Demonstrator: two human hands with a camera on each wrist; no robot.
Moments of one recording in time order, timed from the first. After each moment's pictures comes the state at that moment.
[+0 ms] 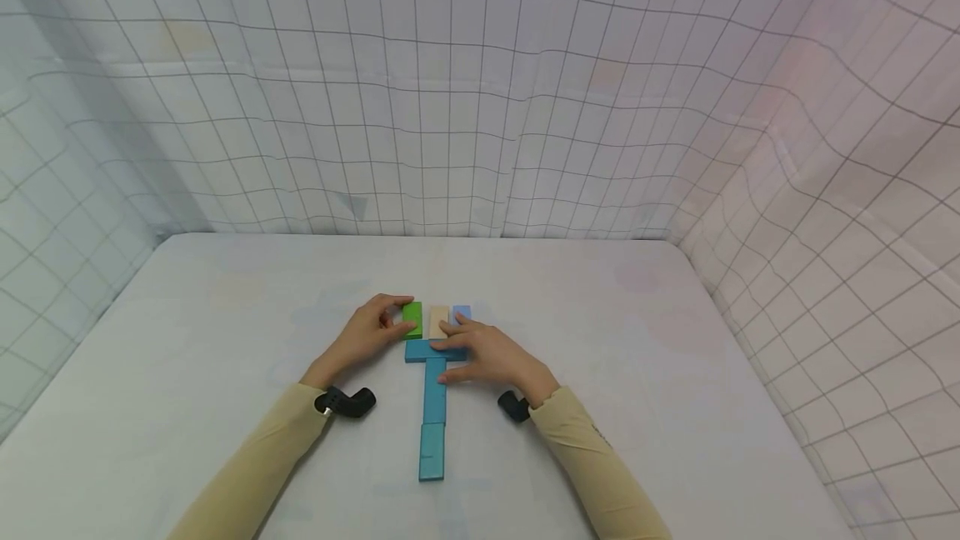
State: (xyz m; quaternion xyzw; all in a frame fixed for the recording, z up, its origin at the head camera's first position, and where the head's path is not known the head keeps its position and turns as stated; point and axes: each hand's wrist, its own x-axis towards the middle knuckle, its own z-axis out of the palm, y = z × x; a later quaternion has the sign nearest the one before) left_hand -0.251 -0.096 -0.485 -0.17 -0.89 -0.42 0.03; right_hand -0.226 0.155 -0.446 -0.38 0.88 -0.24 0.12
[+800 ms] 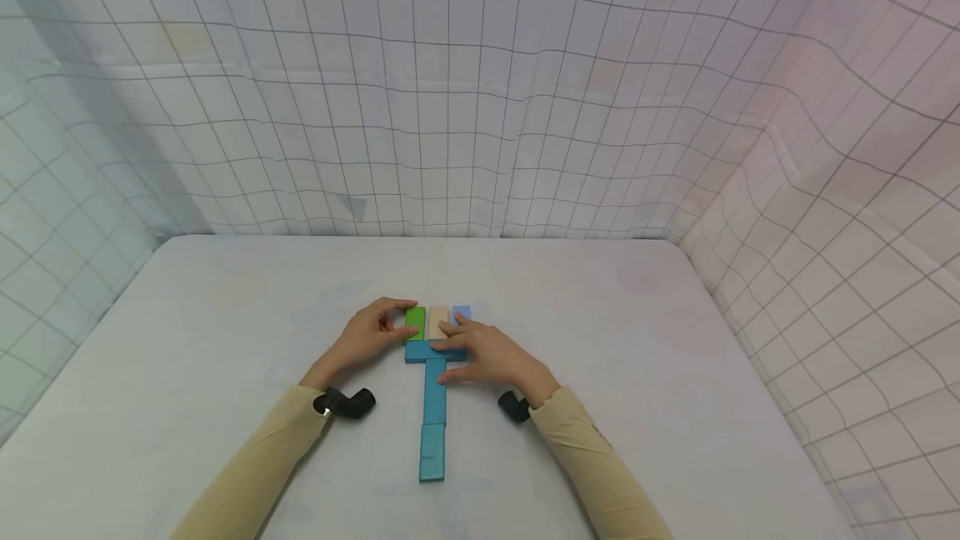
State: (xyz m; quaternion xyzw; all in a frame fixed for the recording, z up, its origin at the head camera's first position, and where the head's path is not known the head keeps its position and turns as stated) left_hand -0.250 -0.097 -0.483 -0.19 -0.89 -0.42 0.02; right_hand -0.228 0.155 -0.447 -0.38 0.88 -0.25 0.12
